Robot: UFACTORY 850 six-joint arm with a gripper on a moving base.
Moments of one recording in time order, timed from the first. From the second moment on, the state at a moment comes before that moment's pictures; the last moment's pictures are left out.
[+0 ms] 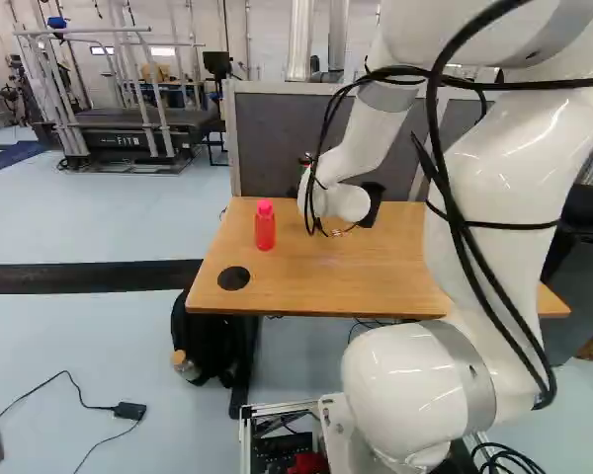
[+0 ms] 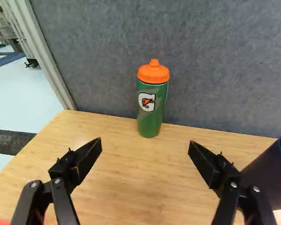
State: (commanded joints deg) arm 1.5 -13.4 -34.5 0.0 46.9 0.0
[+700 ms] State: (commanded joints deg) arm 0.8 -22.3 -45.3 0.0 42.9 0.0
